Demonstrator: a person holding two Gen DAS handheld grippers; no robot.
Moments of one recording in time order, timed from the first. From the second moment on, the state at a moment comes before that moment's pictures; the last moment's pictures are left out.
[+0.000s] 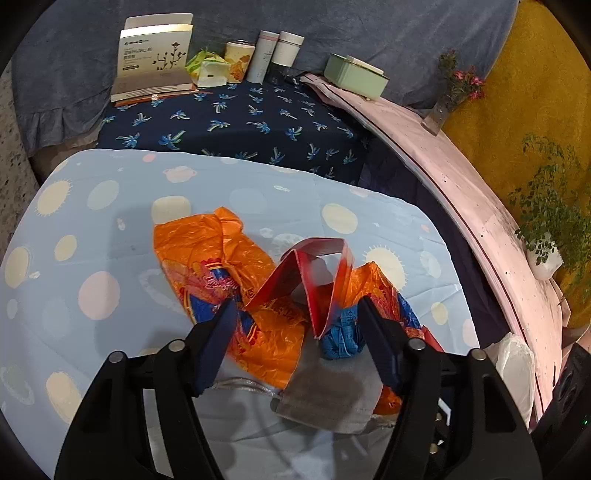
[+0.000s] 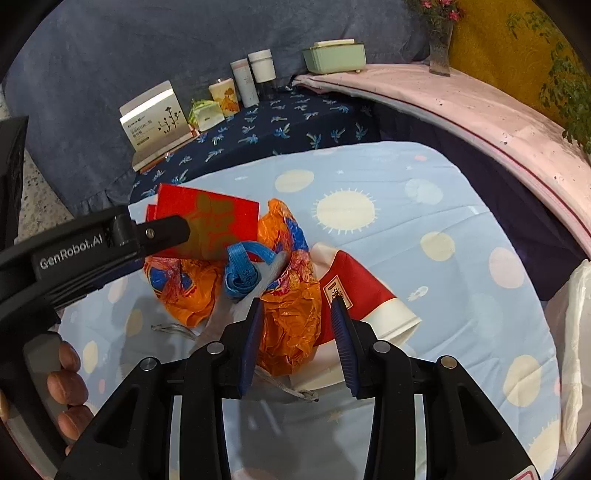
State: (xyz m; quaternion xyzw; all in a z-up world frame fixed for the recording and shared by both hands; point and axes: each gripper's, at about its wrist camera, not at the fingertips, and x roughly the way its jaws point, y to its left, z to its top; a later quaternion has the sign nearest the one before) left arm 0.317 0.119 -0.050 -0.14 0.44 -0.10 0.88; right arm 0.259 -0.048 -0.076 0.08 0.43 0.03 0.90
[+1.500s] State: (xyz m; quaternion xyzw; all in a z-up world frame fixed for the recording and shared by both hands) left arm 0.195 -0.029 0.077 -0.04 0.34 -0.22 0.91; right arm 0.119 -0.183 0.066 0.14 0.25 -0.05 0.96
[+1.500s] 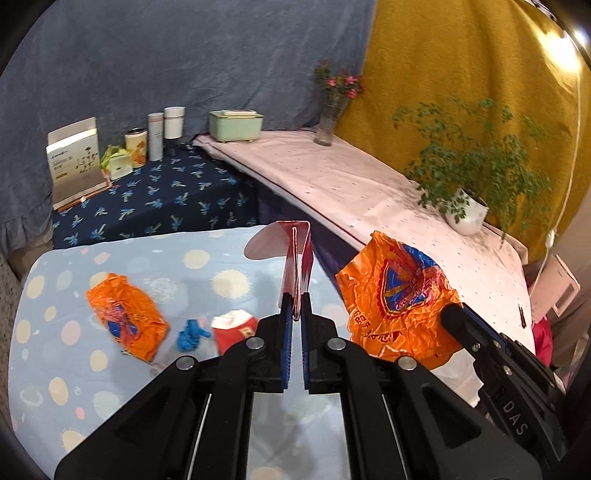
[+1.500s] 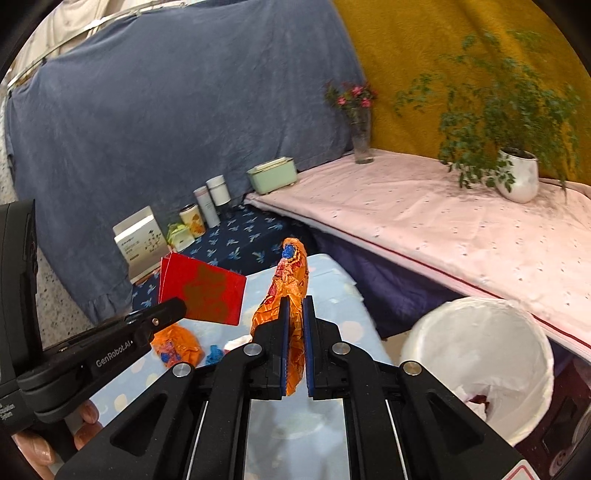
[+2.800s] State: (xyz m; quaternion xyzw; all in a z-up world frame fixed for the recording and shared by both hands) left arm 0.126 -0.238 0.044 0.08 0.37 -0.35 0.86; right arm 0.016 -0.367 0.024 0.23 0.24 -0.19 0.92
